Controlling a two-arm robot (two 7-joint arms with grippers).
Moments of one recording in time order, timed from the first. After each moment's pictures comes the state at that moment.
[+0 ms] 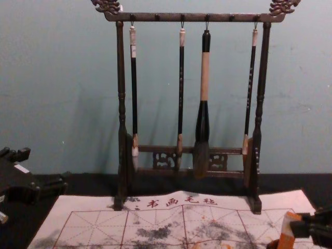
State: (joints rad) left arm -0.20 0.60 0.45 -1.41 -0.25 -0.12 0.03; right arm 0.21 0.72 -0.45 -1.58 0.40 0.18 0.60
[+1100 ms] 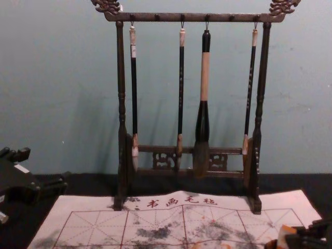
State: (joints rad) left arm -0.20 0.60 0.45 -1.41 -0.25 -0.12 0.03; right arm 0.24 0.68 -0.47 -1.52 0.37 0.21 0.59
